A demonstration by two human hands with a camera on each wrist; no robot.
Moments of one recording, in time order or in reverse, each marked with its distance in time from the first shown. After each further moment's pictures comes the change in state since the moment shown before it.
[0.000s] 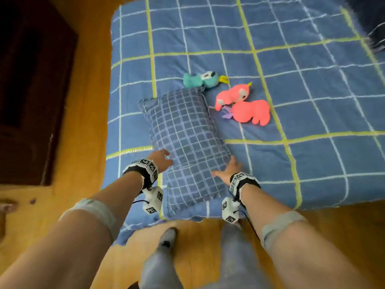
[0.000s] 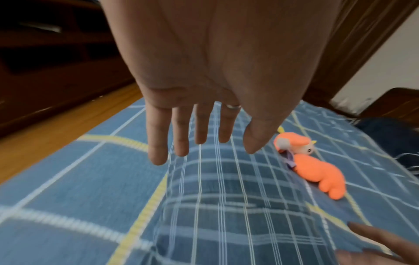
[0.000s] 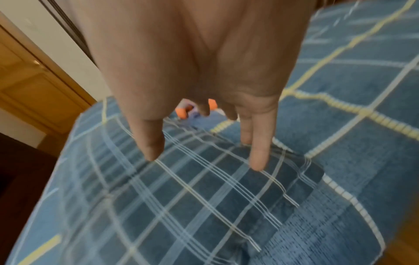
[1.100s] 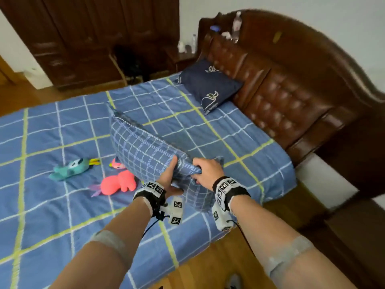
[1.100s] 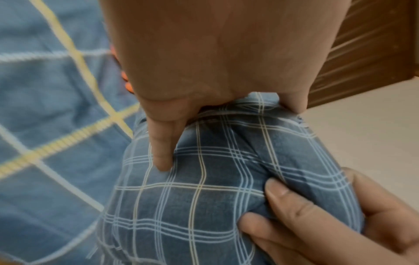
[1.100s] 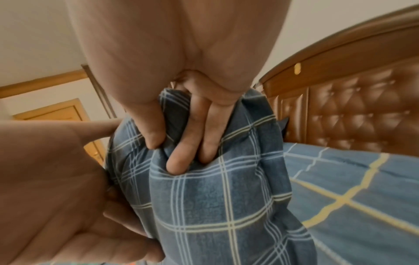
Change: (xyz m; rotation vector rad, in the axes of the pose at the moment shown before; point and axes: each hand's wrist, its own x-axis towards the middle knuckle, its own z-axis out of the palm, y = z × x) left_hand -0.181 0.590 0.183 -1.019 -0.443 0.268; right_hand -0.120 0.304 -0.487 -0.037 0.512 -0.536
